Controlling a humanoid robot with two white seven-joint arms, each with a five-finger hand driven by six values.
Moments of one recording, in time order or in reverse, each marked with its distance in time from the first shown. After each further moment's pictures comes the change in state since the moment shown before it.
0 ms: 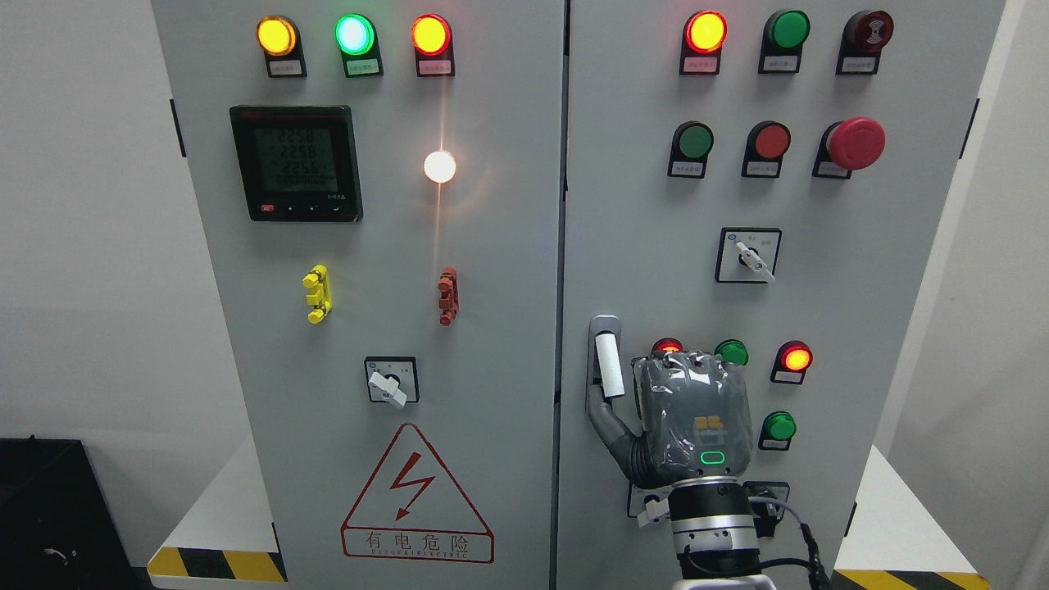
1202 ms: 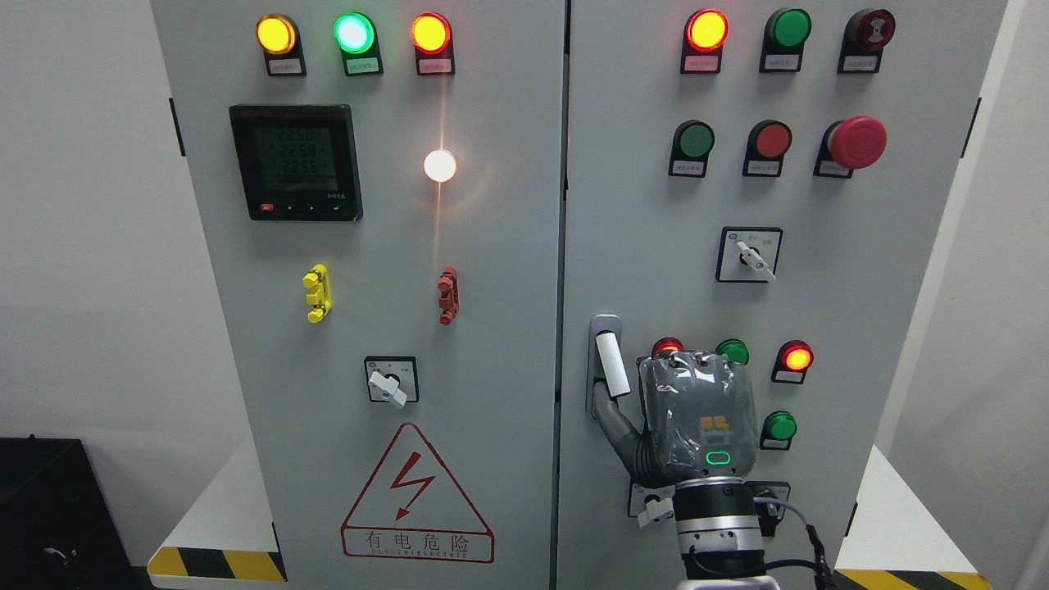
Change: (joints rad) left arm 0.000 0.000 0.000 0.000 0.000 0.000 0.000; right arm 0.004 0.002 -0.012 -0.008 -0.001 0.001 -0.005
